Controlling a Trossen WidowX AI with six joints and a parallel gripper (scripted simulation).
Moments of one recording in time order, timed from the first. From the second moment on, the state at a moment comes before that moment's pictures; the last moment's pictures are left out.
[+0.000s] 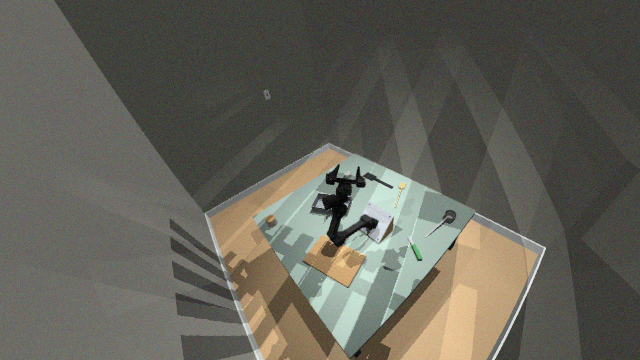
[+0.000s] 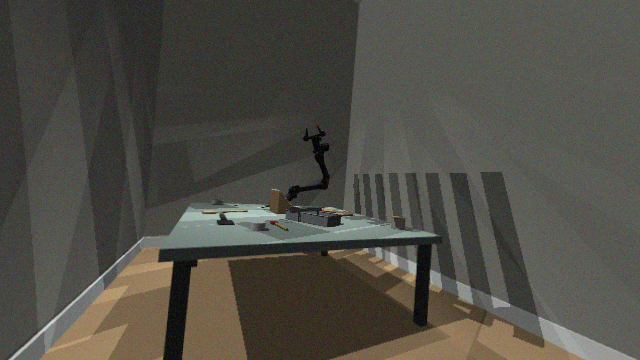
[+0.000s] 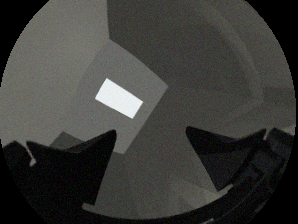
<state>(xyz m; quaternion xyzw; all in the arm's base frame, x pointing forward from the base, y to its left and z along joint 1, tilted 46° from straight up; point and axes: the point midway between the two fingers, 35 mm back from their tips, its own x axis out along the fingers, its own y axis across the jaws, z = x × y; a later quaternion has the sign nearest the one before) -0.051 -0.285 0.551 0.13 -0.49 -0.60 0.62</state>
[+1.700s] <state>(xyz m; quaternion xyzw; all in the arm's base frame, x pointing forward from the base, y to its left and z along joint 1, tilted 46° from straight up) 0.360 -0.214 0.095 -0.31 0.40 0.34 0.79</state>
